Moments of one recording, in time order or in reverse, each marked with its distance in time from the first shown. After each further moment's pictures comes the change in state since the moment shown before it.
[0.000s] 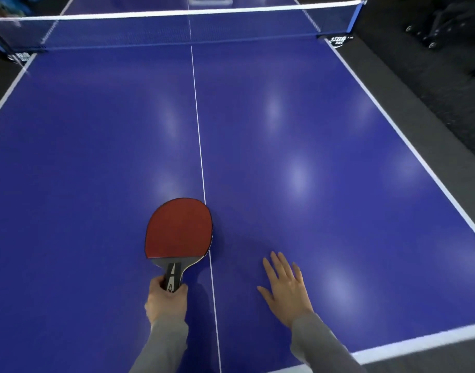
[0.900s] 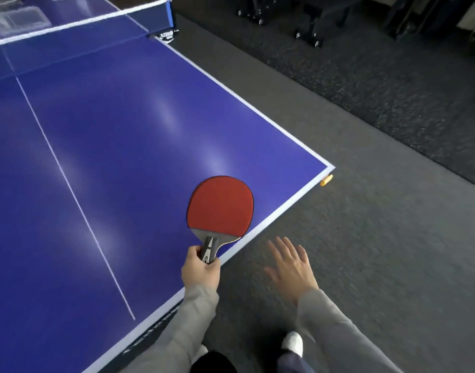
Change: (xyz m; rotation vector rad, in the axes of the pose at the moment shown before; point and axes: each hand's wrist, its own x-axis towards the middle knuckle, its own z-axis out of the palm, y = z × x) left_hand -0.273 -0.021 0.102 0.168 -0.501 0.510; right_hand -0.285 0.134 0.017 0.213 -0.053 0.532
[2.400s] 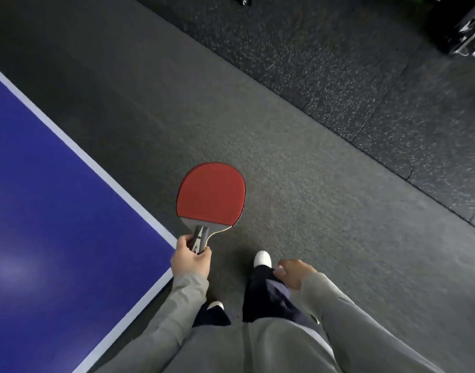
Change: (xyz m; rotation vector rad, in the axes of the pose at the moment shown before) left_hand 0.034 0.319 0.472 0.100 -0.160 0.036; right_hand 0.215 0.525 -0.096 0.232 -0.630 0.404
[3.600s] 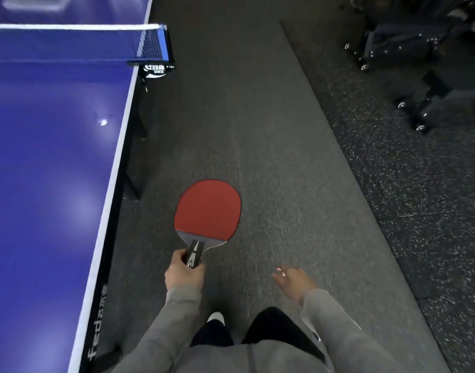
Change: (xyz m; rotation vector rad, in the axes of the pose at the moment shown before) left_hand 0.420 0.287 -0.008 -0.353 0.473 -0.448; right_hand 0.335 -0.285 -0.528 -0.309 0.062 -0.523
